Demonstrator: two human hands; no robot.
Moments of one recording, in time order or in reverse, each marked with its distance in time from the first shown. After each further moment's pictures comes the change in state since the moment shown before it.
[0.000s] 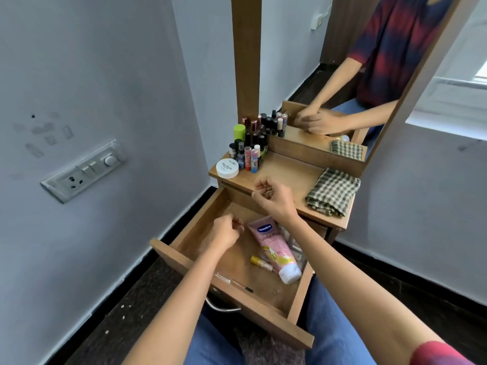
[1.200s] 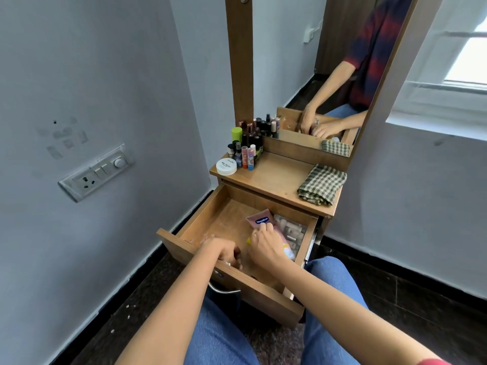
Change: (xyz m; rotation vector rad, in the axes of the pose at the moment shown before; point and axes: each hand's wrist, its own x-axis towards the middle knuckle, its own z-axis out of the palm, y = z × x) left_hand -0.035 -0.011 -0.004 0.681 -0.829 0.007; right_hand -0.110 0.003 0.038 -1.029 -0.348 -0.067
